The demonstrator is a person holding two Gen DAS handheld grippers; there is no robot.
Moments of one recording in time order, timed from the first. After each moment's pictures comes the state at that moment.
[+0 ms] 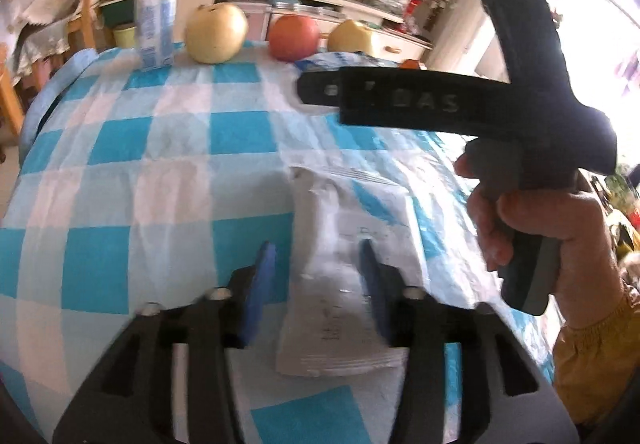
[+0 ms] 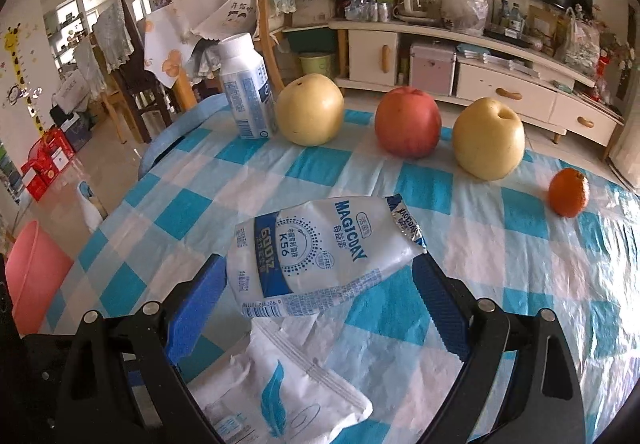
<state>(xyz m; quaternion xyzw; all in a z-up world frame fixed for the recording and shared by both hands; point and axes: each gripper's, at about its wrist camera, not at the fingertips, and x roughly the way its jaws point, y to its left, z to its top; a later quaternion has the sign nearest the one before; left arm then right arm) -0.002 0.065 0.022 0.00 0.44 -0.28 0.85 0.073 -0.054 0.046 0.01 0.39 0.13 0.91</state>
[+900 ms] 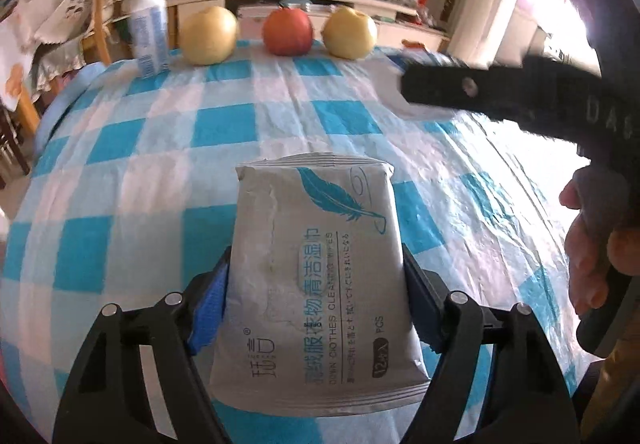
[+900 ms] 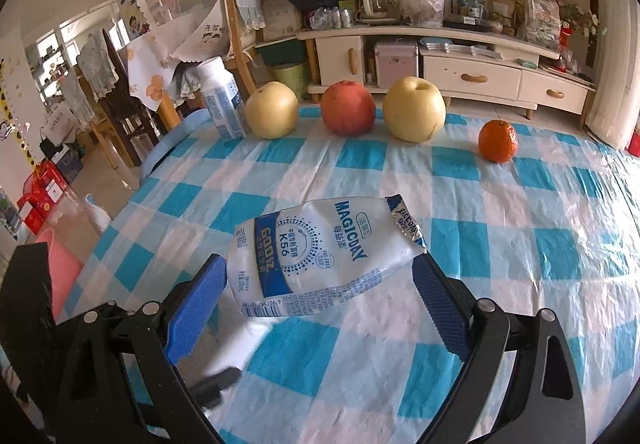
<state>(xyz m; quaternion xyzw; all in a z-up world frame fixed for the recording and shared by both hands) -0.023 0.042 0.014 0.03 0.43 -0.22 0.88 0.001 -0.107 0.059 0.06 0.38 0.10 0.92</state>
